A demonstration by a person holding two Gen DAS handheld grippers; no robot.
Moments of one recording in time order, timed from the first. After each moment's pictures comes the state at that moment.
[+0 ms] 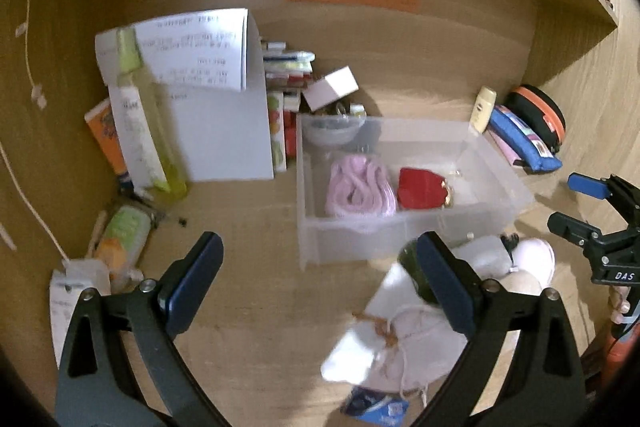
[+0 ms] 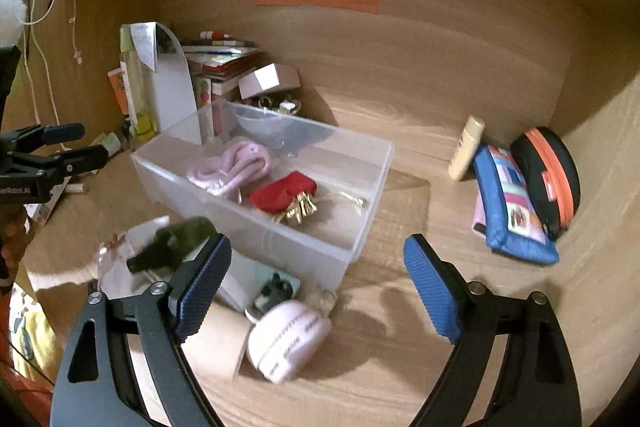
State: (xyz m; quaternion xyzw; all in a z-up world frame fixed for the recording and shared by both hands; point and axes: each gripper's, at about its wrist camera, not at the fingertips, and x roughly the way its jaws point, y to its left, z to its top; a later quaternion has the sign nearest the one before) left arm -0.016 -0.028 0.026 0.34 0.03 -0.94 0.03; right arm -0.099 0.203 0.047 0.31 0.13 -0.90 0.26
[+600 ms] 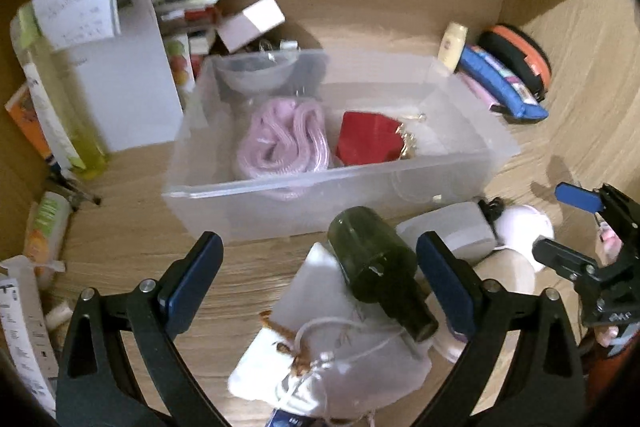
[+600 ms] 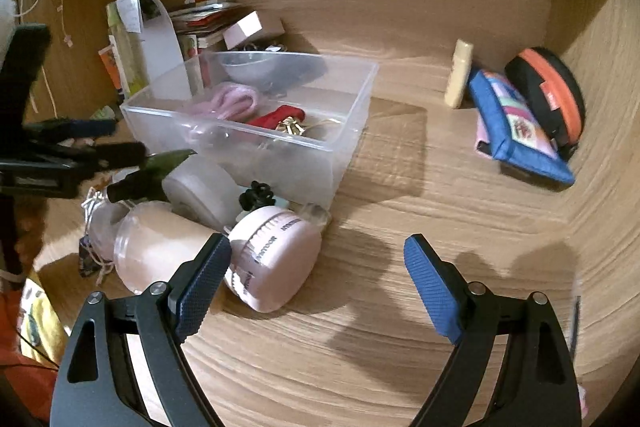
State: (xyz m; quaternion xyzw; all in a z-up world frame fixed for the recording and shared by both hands) left arm -0.068 0.025 -0.020 0.42 0.02 -0.91 -0.03; right arm -0.100 0.229 0.003 0.37 0.09 -0.88 0.27
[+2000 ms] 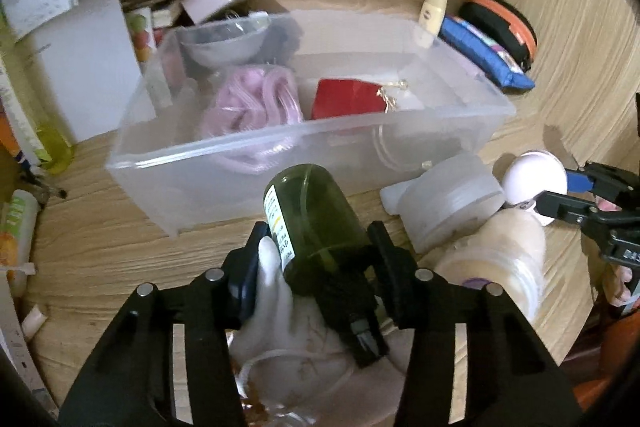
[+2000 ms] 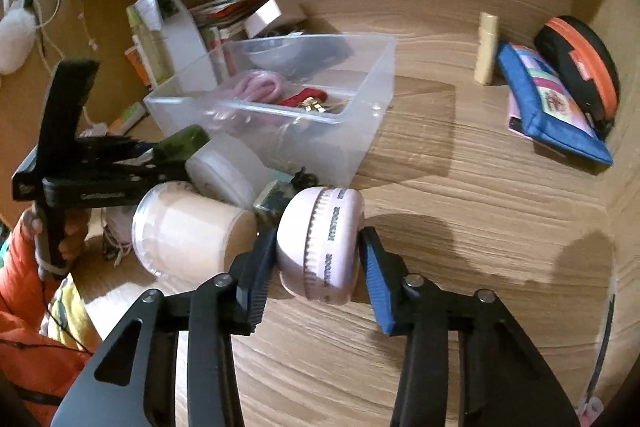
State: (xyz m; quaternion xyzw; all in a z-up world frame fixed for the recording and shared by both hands) left arm -0.066 0.027 -0.037 0.43 0.01 -0.90 -0.08; right arm -0.111 0.252 -0.010 0.39 0.06 -0.86 0.33
